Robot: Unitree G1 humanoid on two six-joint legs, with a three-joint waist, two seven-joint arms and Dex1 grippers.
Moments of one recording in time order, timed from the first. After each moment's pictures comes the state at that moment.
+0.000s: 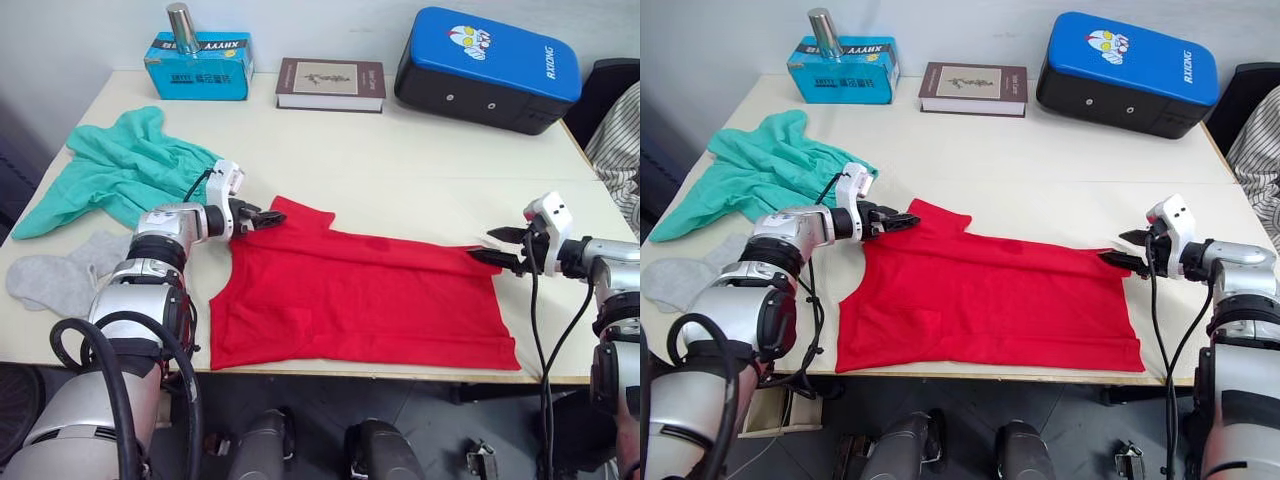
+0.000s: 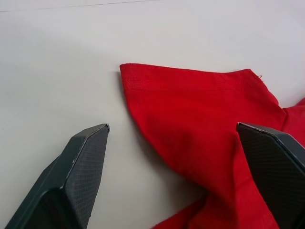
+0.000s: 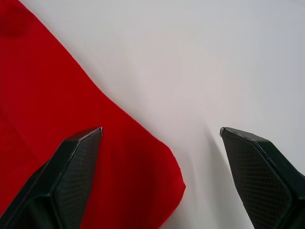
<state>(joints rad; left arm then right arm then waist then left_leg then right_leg) -1.21 0.42 0.10 1.27 -0.09 0.38 -0.82 -0.90 -0.80 -0.08 1.17 0.07 0.05 1.23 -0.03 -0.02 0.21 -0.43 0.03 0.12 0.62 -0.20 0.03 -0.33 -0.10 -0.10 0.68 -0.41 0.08</state>
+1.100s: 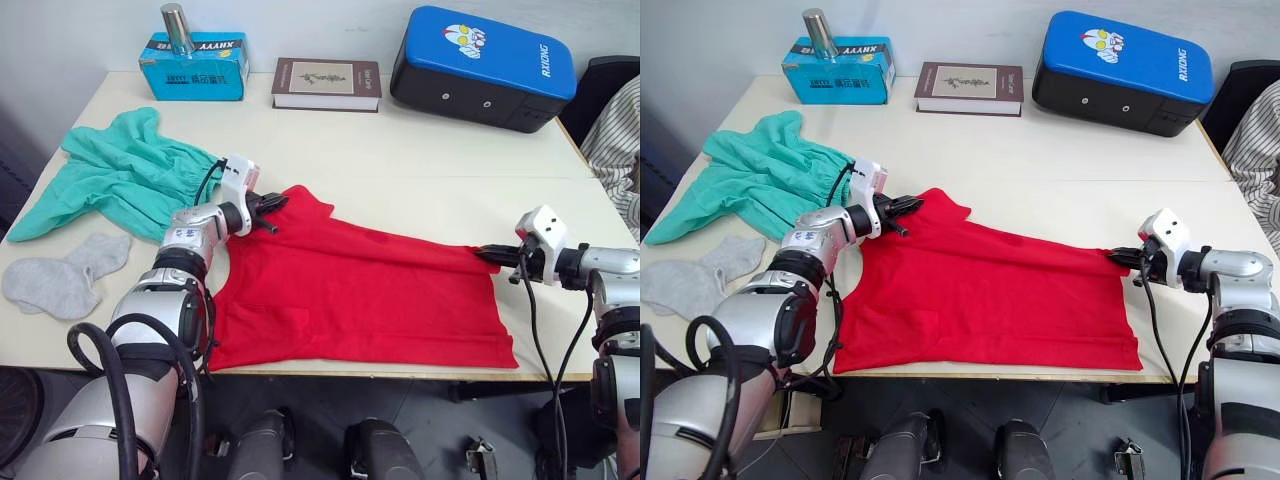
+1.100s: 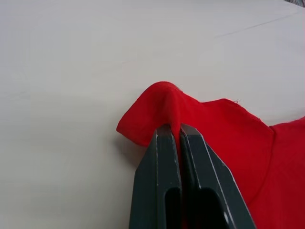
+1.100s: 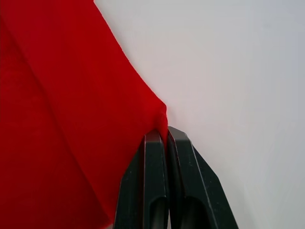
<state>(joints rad) -1.16 0.36 0.17 1.31 -0.07 -0.02 -0.79 -0.78 -0.80 -0.10 1.10 0.06 -0.24 1.24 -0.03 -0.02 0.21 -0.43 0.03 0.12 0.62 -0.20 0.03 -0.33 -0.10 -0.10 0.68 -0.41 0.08</state>
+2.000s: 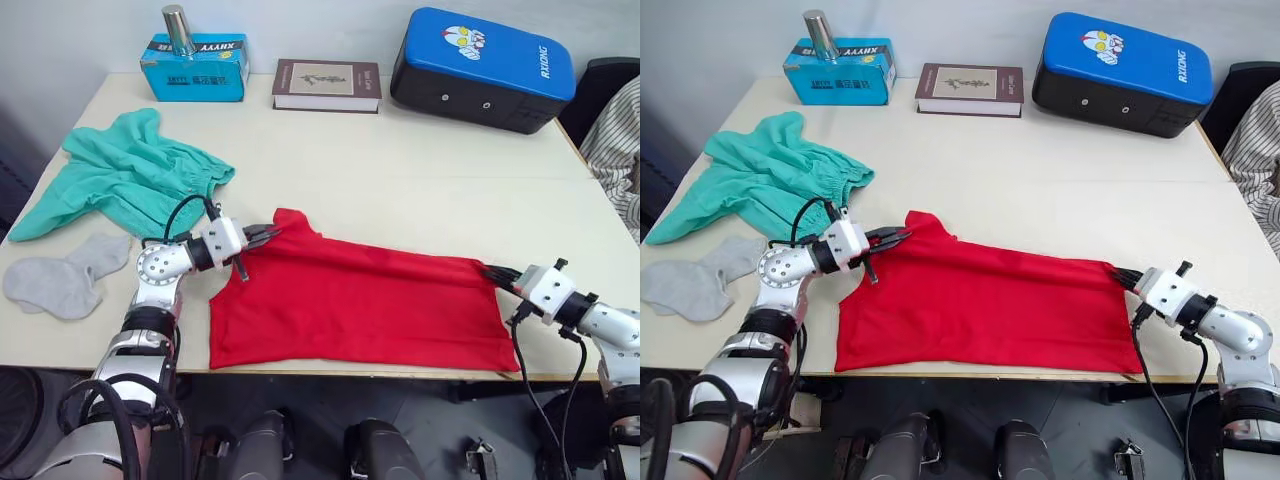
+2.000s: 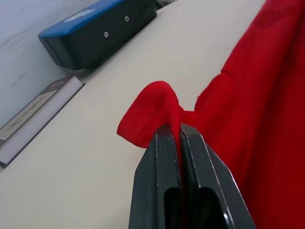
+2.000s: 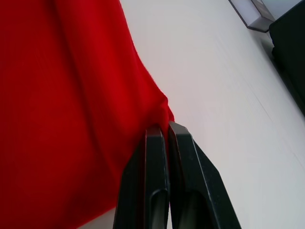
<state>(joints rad) -0.76 0.48 0.04 1.00 -0.01 -0.90 -0.95 -0.31 -0.78 -0.16 0.74 0.02 -0.79 0.84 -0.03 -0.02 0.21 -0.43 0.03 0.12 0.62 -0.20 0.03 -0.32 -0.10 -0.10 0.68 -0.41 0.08</state>
